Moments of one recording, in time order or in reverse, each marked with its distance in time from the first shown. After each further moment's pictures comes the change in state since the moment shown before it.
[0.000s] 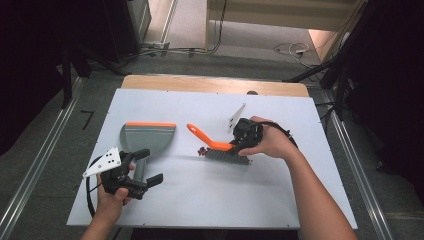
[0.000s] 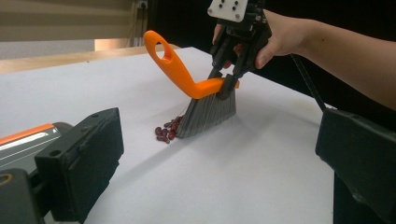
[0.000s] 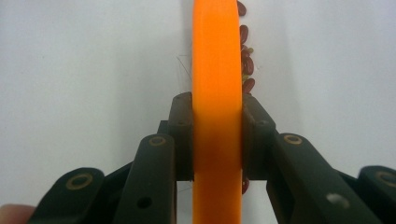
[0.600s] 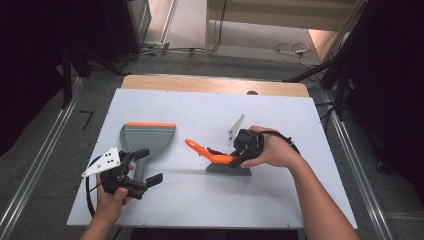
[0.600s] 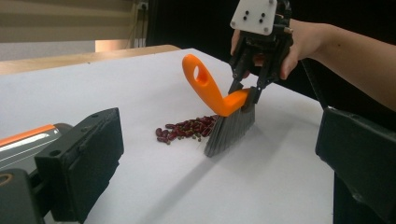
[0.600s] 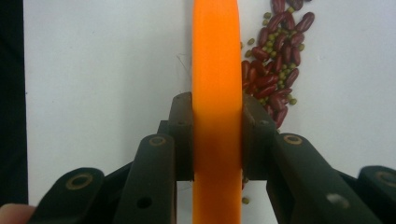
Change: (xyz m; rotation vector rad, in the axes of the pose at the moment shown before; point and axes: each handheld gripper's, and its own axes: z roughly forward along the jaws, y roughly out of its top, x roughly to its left) left arm 0.000 0.001 -0.001 -0.006 0.002 -0.002; right arm 0.027 -0.005 0.002 0.048 0.069 -0.068
